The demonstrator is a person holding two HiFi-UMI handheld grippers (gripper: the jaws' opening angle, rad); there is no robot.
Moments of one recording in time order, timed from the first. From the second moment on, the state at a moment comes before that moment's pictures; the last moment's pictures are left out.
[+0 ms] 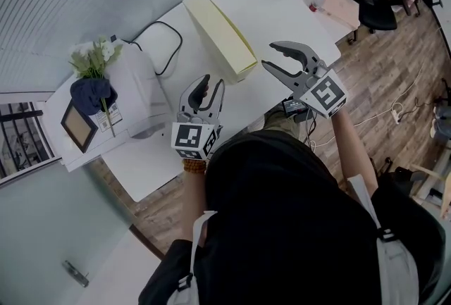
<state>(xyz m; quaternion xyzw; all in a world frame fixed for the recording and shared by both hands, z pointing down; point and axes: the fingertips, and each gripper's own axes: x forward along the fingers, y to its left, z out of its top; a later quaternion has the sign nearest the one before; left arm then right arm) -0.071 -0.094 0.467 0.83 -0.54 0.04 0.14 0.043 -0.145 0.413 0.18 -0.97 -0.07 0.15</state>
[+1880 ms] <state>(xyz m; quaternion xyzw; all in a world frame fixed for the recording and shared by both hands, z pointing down) -0.083 -0.084 0.495 0.78 -0.60 0.07 0.13 0.093 -0.163 0.450 0.29 -0.94 -0.05 0.17</state>
